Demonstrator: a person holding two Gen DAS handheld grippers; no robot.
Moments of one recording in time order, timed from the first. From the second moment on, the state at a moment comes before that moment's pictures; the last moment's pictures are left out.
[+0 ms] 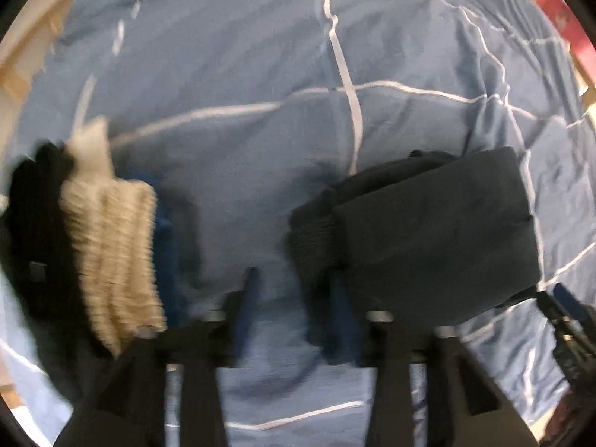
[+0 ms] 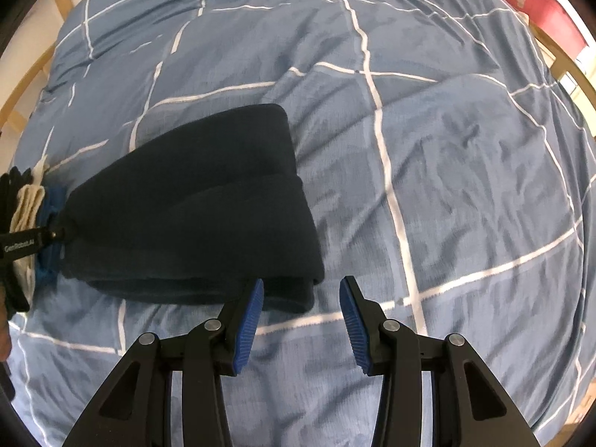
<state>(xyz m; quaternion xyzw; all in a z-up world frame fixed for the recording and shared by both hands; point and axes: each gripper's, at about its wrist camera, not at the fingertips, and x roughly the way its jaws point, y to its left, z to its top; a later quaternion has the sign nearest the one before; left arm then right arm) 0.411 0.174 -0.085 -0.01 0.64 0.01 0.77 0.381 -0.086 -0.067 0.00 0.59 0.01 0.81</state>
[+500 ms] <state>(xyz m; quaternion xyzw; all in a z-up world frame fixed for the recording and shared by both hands) 0.500 0.016 -0.026 0.19 0.57 -0.29 0.74 0.368 -0.111 -0.065 -0.03 0.56 0.06 0.83</state>
